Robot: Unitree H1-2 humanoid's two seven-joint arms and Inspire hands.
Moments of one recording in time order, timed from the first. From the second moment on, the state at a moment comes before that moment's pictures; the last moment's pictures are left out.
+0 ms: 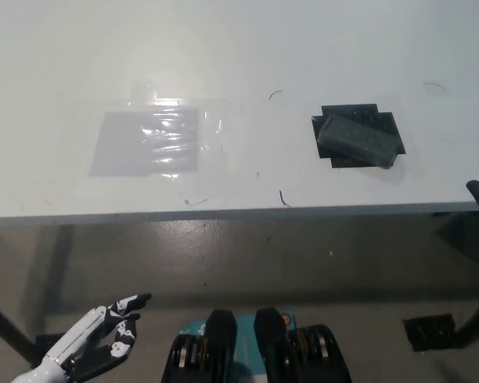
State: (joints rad) left_arm -0.02 0.38 -0.06 0.13 -0.07 -0.17 -0.43; right_arm -0.14 -0.10 -0.17 -0.56 -0.17 -0.16 -0.07
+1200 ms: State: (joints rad) left_arm 0.00 0.35 -0.03 0.16 -0.11 -0.18 -0.44; right_arm -0.12 -0.10 -0.16 -0.58 -0.17 -0.14 -0.06
